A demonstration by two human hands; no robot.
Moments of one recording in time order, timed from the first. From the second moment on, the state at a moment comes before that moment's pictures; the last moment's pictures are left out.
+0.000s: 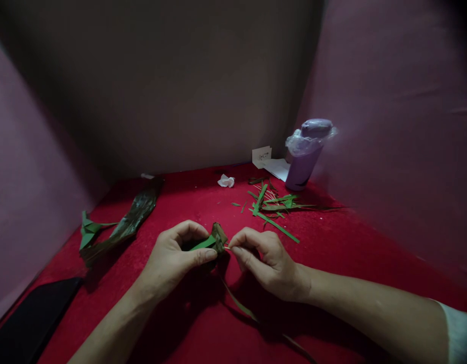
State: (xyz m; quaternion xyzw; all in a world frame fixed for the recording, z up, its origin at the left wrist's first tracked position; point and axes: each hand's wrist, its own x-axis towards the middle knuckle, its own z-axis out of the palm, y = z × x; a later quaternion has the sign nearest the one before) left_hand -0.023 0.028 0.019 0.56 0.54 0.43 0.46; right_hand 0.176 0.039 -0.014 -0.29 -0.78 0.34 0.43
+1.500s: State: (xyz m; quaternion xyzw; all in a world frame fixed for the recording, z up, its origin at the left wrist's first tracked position) left_hand -0.019 0.018 0.029 0.54 0.58 0.47 0.39; right_hand 0.162 0.050 -0.027 -0.35 -0.67 0.52 0.40
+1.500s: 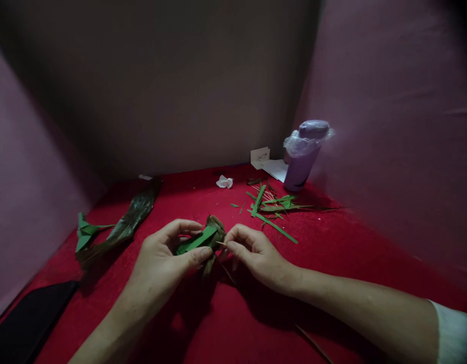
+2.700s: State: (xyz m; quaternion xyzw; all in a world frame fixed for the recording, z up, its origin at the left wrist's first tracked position) left_hand -0.029 0.038 -0.011 0.77 0.48 0.42 0.07; right_hand 0.189 0.086 -0.017 -0.55 -0.81 0.05 0.18
